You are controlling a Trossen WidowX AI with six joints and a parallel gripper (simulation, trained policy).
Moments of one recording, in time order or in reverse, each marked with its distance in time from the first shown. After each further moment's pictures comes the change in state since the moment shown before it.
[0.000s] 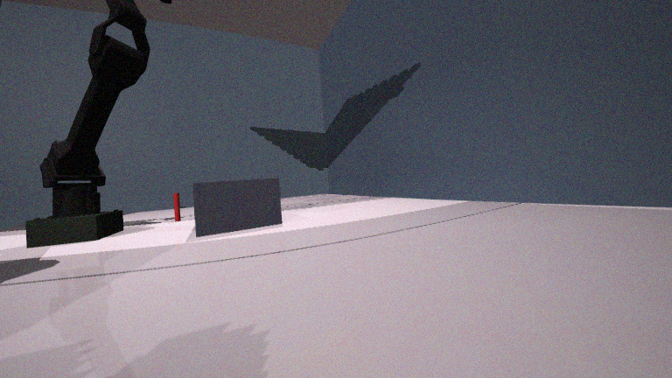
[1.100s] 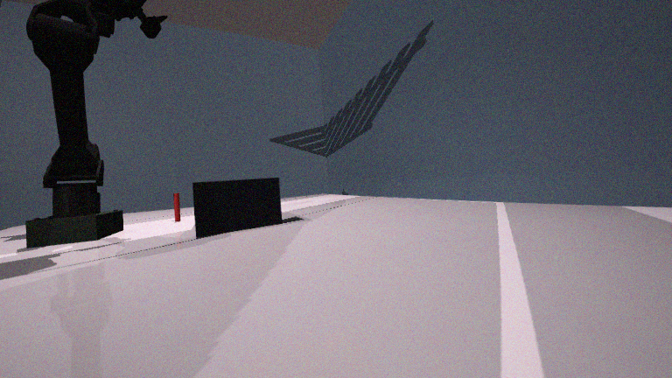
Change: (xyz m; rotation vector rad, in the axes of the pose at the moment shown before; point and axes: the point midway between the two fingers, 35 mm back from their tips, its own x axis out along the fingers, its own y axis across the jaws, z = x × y) arm -0.035 -0.158 -0.088 -1.100 0.222 0.195
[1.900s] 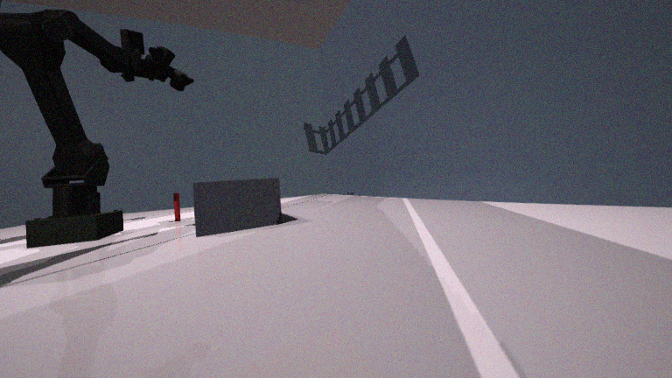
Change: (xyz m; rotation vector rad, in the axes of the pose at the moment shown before) arm -0.005 -0.201 -0.095 -0.672 0.343 -0.302
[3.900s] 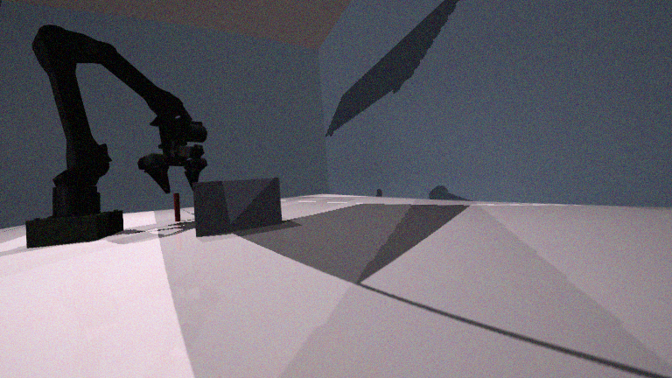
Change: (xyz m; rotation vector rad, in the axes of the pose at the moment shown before) arm -0.207 -0.342 -0.198 0.392 0.771 -1.639
